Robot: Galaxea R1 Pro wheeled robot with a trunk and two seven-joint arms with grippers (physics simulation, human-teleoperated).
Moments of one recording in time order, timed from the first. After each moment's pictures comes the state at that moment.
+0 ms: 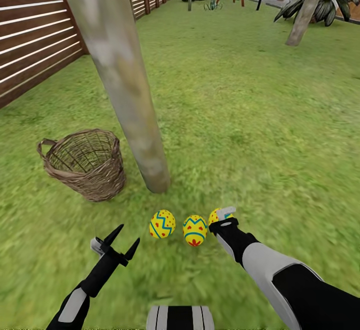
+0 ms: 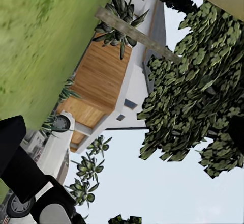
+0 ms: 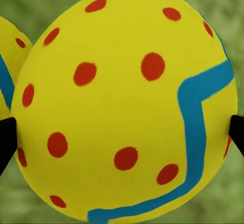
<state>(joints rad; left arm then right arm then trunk) -0.40 -0.04 0.46 -0.68 0.93 0.97 -1.06 -0.95 0.11 0.37 -0.15 -0.10 0.20 -0.26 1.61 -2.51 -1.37</state>
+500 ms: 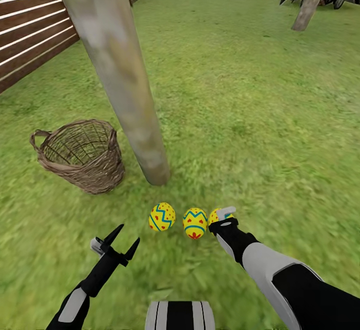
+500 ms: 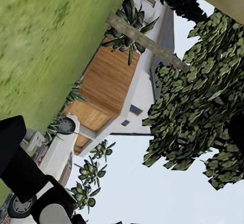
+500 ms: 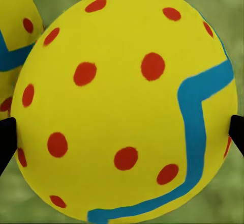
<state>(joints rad) -0.40 -0.04 0.46 -0.68 0.93 0.98 -1.06 -0.95 0.11 0.37 -0.15 -0.10 0.20 -0.26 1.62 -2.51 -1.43</state>
